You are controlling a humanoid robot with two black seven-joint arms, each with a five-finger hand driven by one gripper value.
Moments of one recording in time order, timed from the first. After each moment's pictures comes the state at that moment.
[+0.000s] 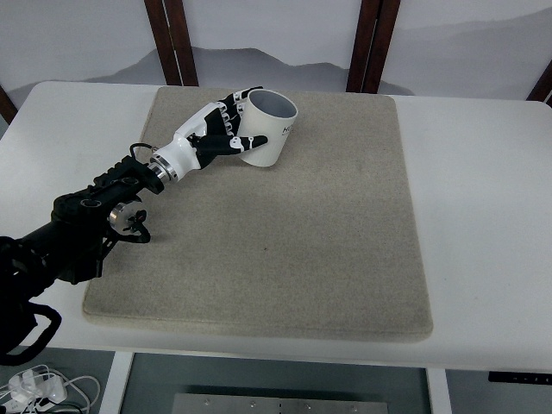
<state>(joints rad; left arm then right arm) -0.92 0.09 -0.33 -0.35 0.33 -0.48 -0.61 0.00 0.00 -0.01 0.19 -0.04 -0.01 -0.03</state>
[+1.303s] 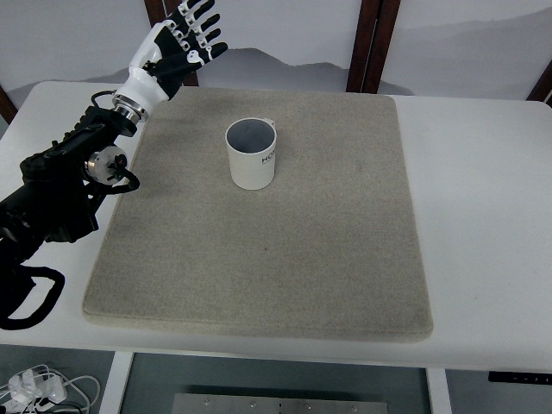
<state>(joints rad) -1.04 0.12 -0.56 -0.26 0.21 -0.46 -0.61 0.00 0.00 -0.01 0.19 -0.04 -0.01 -0.03</state>
